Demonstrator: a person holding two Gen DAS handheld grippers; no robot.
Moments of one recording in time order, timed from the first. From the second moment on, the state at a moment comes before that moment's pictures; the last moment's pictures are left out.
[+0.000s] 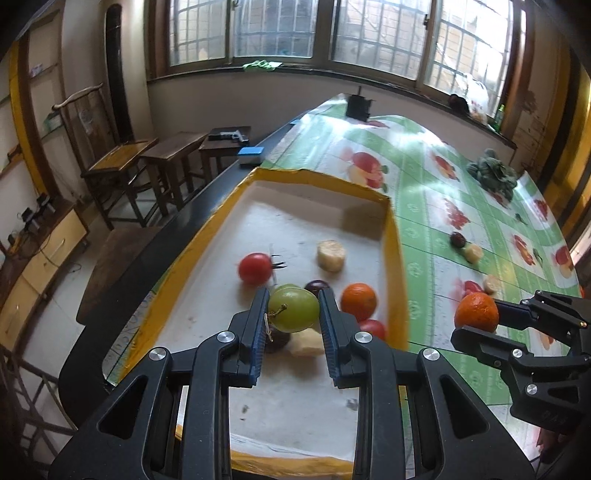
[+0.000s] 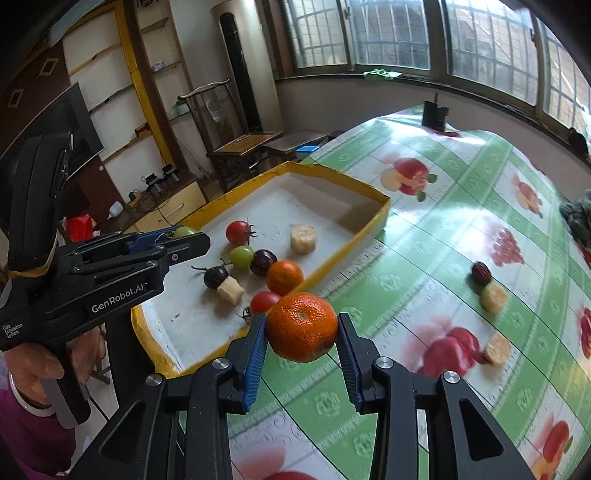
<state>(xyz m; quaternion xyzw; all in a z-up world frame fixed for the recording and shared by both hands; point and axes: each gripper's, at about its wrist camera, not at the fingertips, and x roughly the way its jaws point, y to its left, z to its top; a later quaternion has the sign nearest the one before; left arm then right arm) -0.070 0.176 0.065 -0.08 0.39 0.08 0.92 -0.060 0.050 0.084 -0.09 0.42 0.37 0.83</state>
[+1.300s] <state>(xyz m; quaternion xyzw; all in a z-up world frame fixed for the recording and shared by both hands) -0.047 0.204 0.022 -0.09 0.43 0.10 0.89 0.024 0.178 0.036 -0.12 0.45 0.41 0.78</state>
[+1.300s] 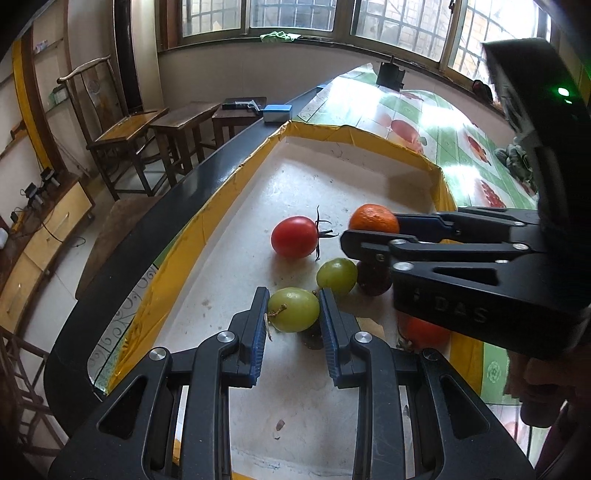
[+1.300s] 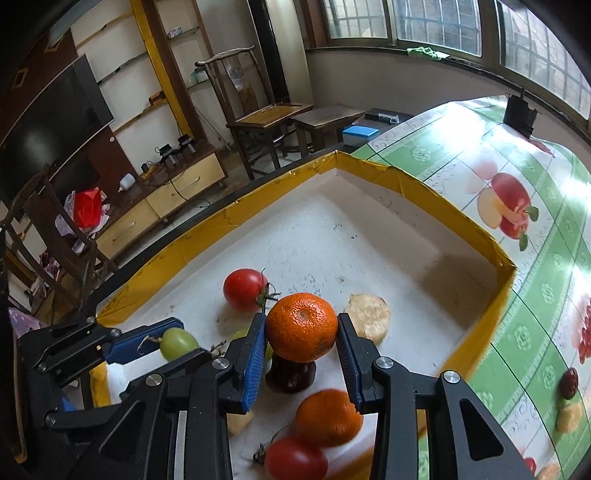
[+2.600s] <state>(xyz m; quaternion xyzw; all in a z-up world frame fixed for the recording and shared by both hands) -0.058 0.159 0.050 -0.09 0.40 0.09 0.91 -0.028 0.067 0.076 -0.07 0.42 0.36 0.83</state>
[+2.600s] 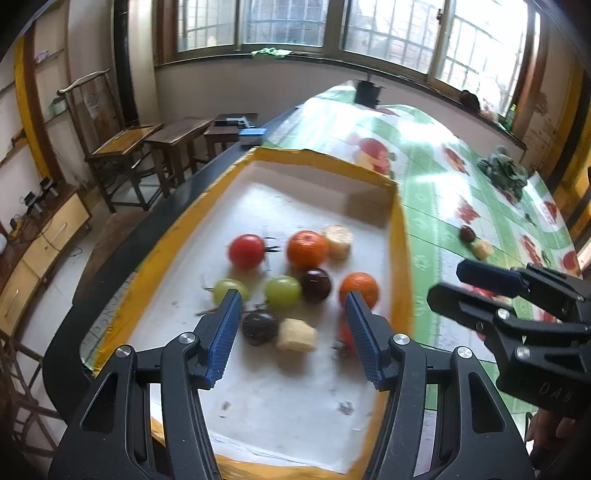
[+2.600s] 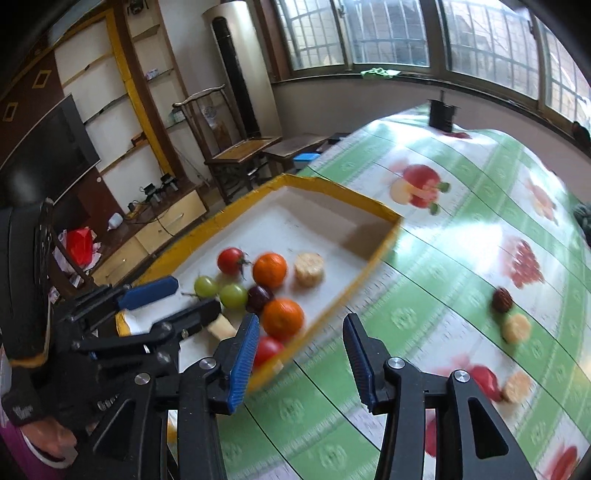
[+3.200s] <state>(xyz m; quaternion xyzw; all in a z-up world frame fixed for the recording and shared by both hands) -0.033 0.068 0.054 -0.05 0.42 -0.01 0.91 -0.052 -0.098 0.045 -0.02 0.46 0.23 0.86</state>
